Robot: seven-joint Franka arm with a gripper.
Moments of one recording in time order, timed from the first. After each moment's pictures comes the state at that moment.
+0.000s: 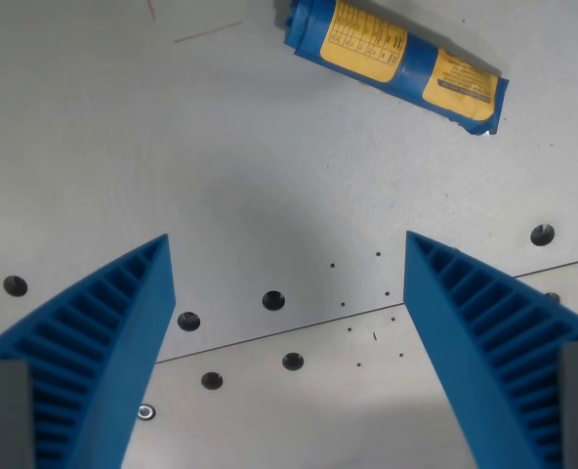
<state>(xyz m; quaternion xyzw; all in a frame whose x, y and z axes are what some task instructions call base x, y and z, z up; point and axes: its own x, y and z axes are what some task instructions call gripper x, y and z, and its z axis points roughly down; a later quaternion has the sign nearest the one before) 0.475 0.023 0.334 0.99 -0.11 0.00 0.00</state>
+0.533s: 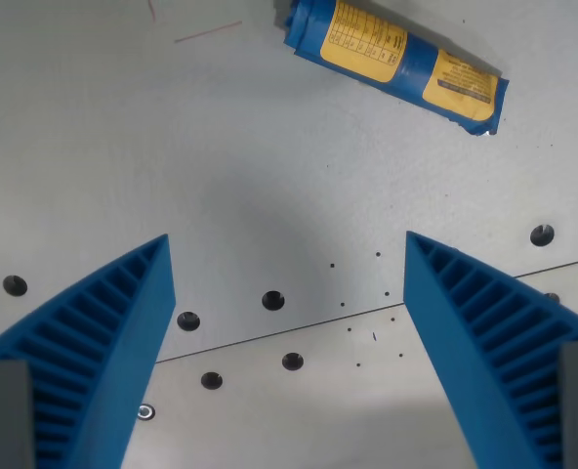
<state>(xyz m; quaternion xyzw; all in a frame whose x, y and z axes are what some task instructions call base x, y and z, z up) 0.475 0.023 0.334 0.99 -0.11 0.00 0.00</state>
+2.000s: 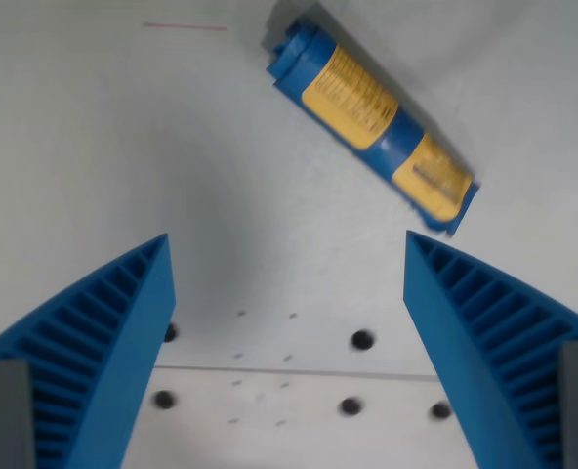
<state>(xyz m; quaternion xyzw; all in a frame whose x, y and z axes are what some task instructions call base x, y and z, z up) 0.491 -0.002 0.273 1.00 0.07 -0.02 0.01</state>
